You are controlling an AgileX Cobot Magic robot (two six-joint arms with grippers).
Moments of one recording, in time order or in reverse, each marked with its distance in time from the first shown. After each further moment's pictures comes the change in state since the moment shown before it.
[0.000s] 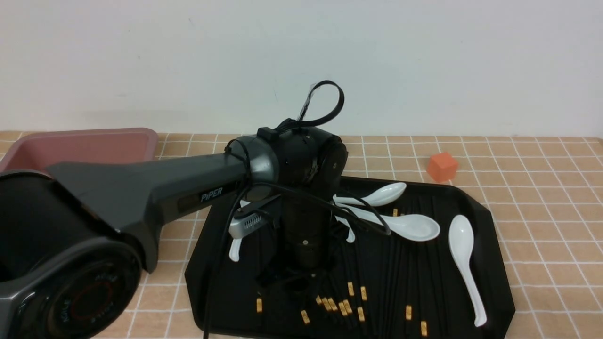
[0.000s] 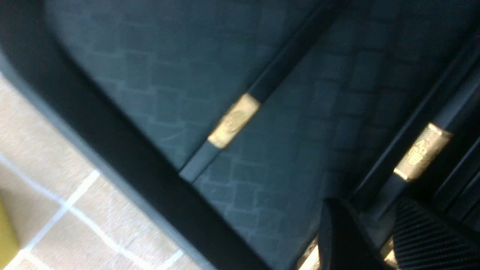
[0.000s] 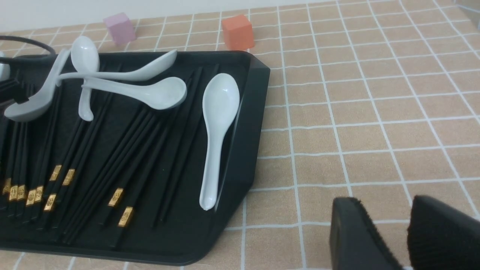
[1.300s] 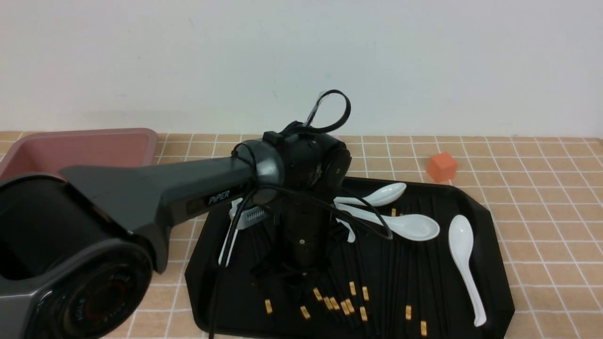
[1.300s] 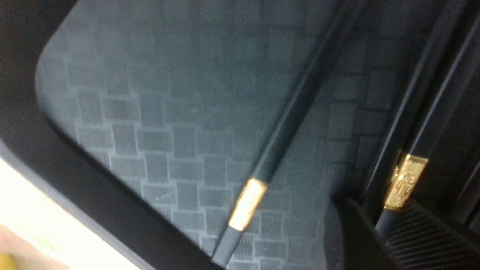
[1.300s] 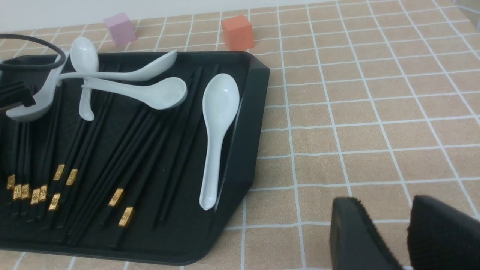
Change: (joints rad) right arm 0.000 0.000 0.000 0.000 0.000 0.001; left arm 0.000 0.039 -0.019 0.071 0.009 0.103
